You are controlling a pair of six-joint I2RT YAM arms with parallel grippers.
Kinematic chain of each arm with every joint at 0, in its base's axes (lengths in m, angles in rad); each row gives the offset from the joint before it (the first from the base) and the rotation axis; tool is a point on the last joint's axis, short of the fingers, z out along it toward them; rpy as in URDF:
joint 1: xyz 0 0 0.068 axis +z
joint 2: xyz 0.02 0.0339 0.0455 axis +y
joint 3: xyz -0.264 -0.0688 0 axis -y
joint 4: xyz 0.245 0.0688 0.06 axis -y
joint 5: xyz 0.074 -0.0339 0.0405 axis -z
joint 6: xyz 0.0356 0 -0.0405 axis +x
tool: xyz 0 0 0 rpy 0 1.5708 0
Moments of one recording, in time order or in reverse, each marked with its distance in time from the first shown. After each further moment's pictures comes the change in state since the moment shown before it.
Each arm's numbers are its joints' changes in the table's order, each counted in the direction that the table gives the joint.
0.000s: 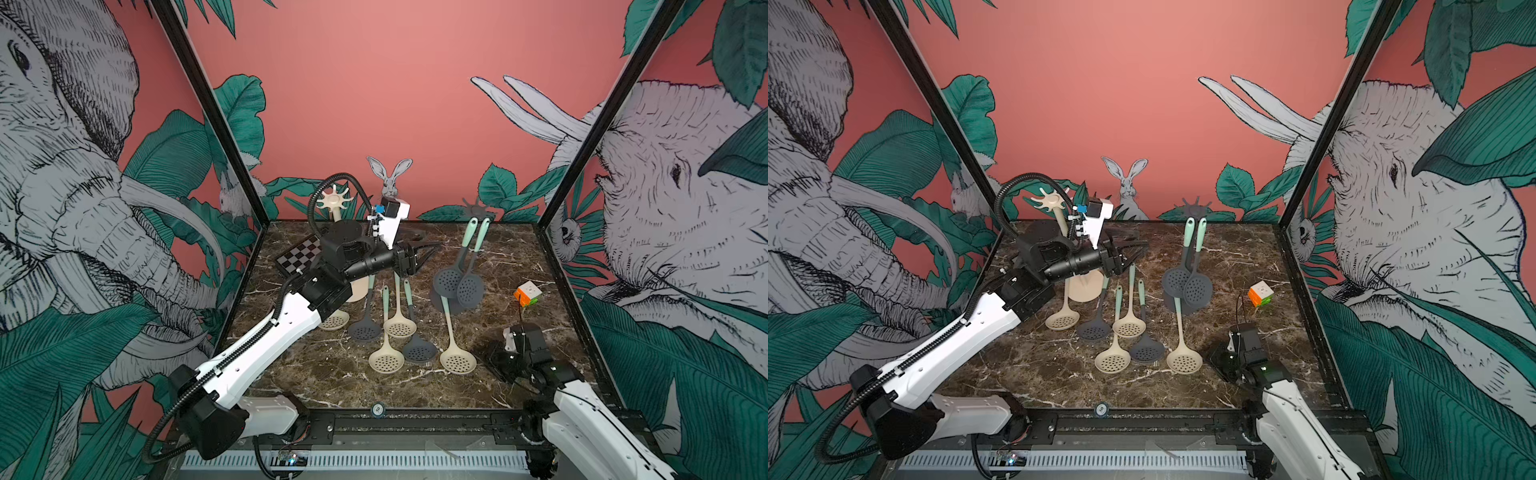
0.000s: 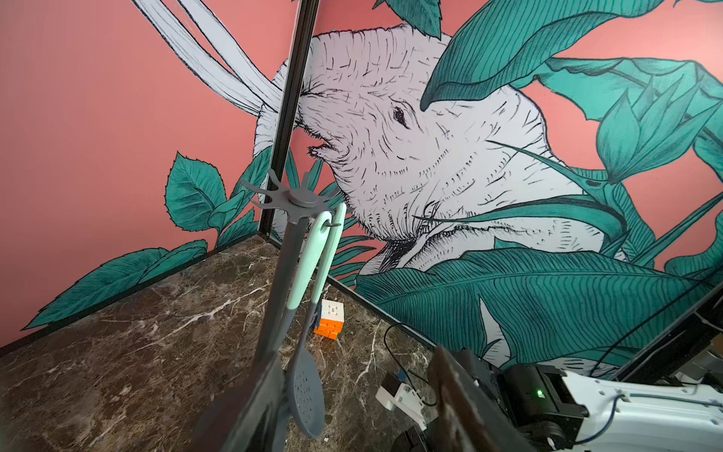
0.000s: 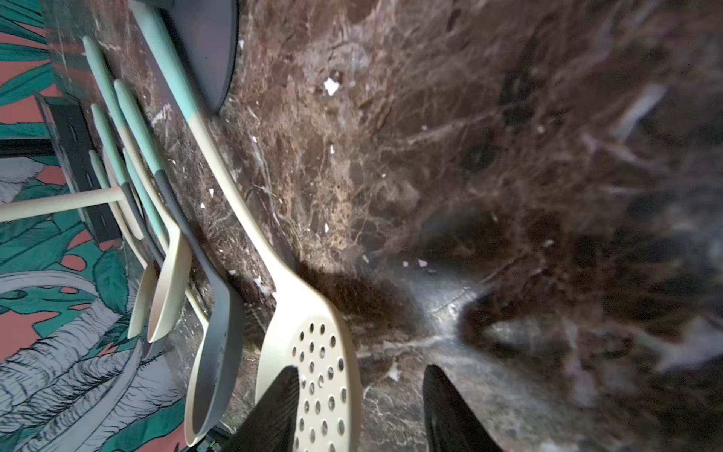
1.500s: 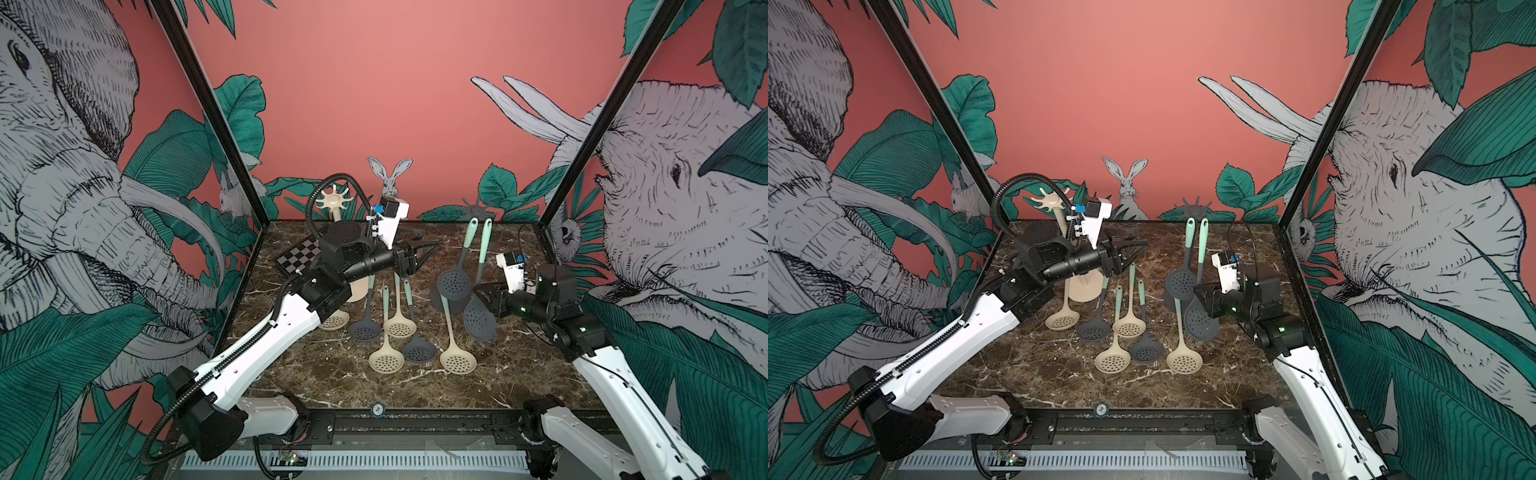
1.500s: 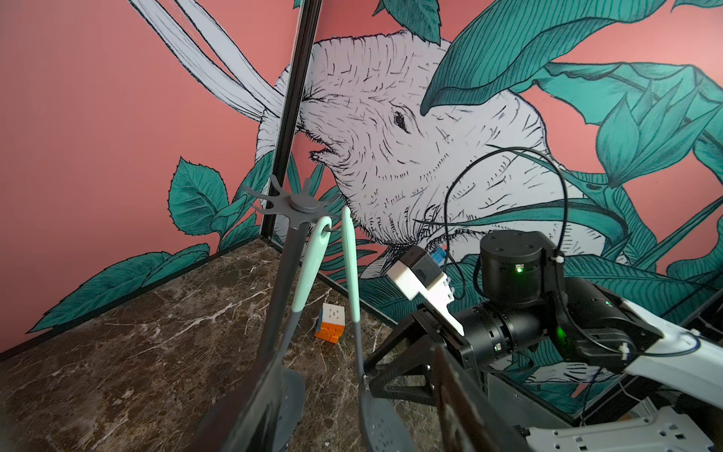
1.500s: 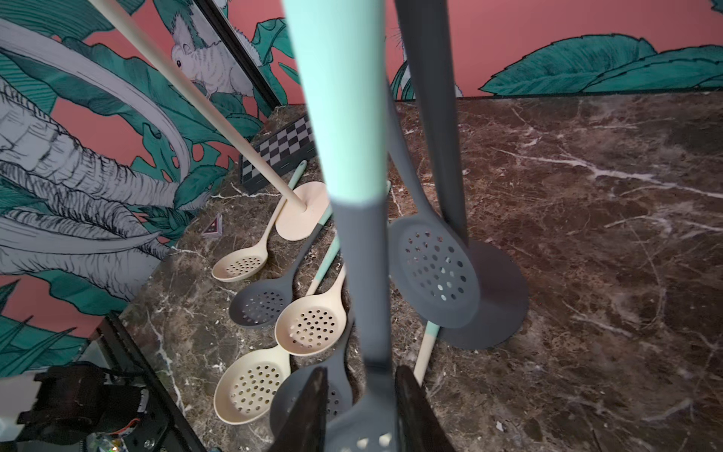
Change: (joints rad) left arm -0.012 -0.006 0.000 0.001 -0.015 0.001; right arm -0.006 0.186 0.623 -0.004 -0.060 -0.768
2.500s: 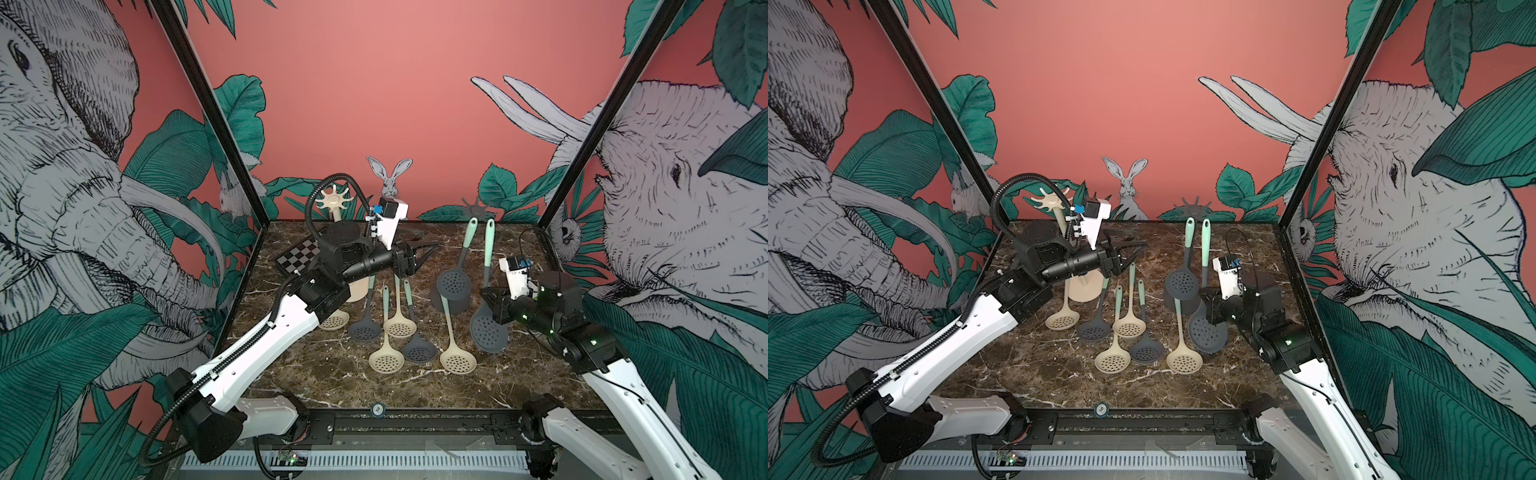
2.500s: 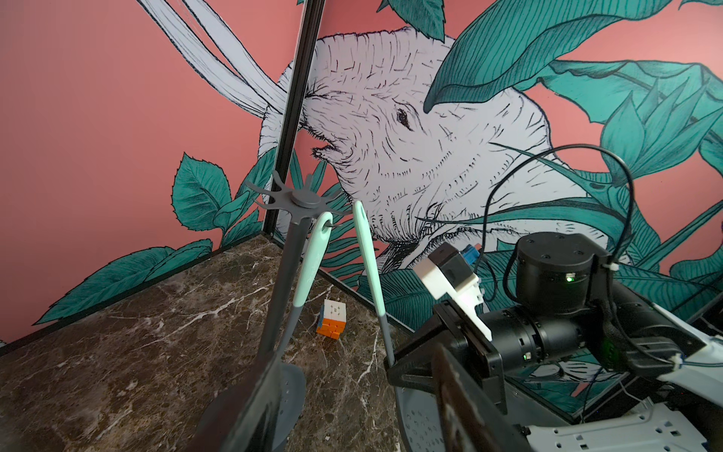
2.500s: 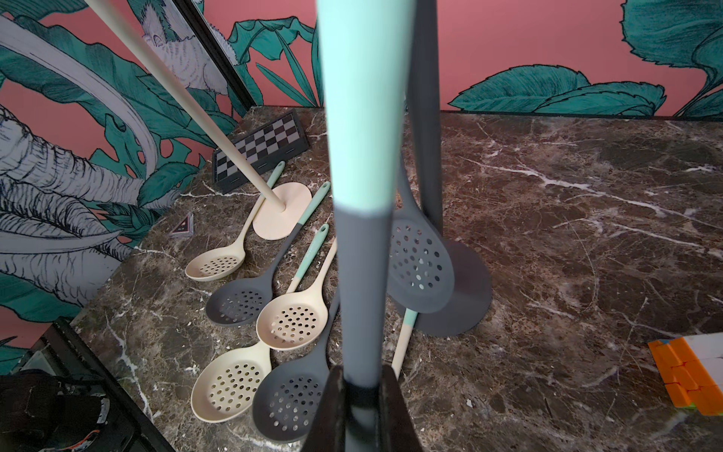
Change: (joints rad) left arm 0.000 -0.011 0.000 -0.021 -0.008 0.000; right arm 0.106 -0.071 0.032 -0.073 0.182 -0.014
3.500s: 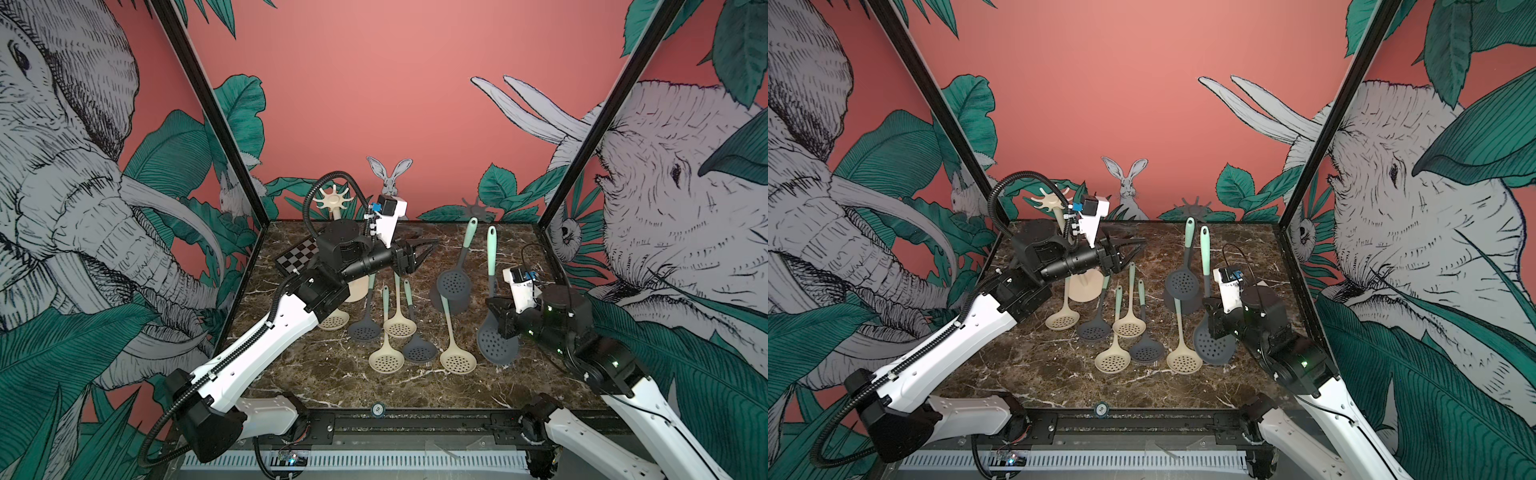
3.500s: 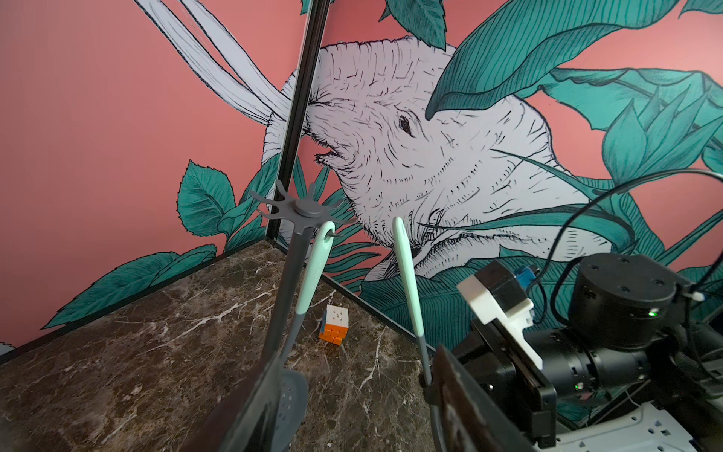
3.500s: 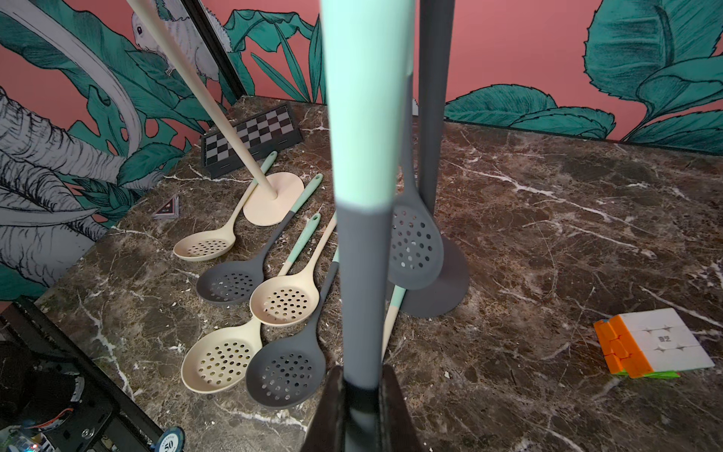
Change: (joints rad) left arm 0.000 0.000 0.013 -0.004 -0.015 -0.001; right arm 0.165 -0.089 0.034 -0.118 0.213 -0.005
